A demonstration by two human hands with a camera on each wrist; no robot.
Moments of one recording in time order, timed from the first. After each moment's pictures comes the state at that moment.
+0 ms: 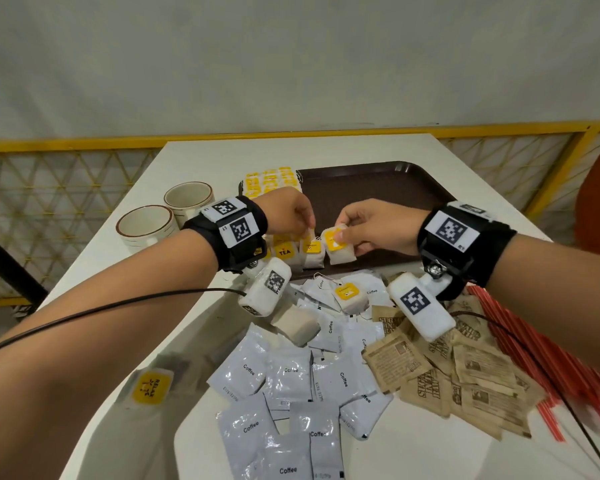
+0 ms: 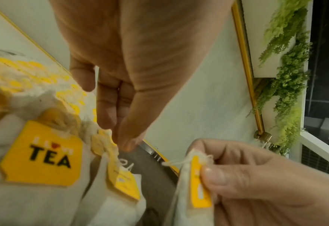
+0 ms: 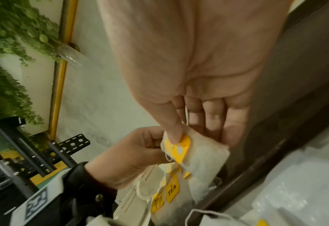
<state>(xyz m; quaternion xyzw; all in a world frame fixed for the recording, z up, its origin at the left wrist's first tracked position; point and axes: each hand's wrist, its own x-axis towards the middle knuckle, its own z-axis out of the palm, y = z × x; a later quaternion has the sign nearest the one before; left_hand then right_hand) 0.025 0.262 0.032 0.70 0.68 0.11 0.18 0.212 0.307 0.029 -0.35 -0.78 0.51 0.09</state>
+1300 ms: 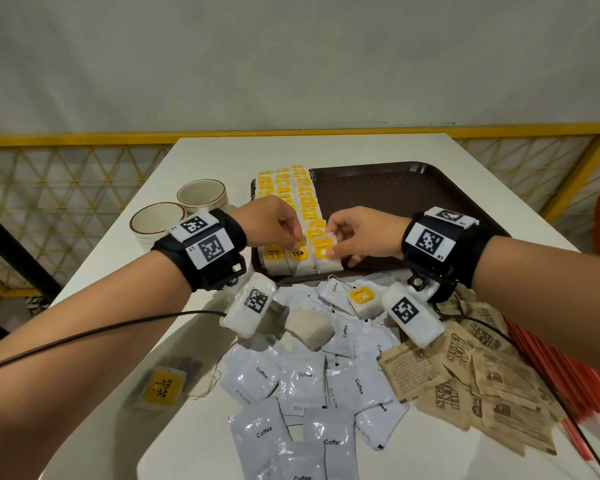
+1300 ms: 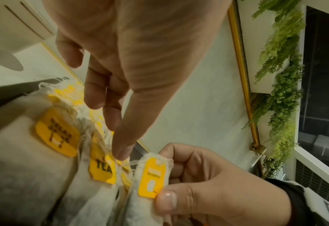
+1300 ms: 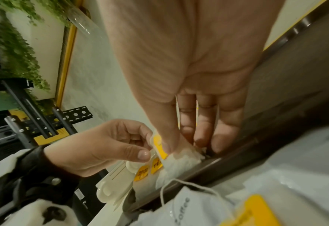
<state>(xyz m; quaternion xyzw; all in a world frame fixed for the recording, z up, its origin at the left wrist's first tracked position) -0.004 0.230 0.026 0.66 0.71 0.15 0.22 0.178 0.316 0.007 -0.30 -0.84 0.44 0.04</state>
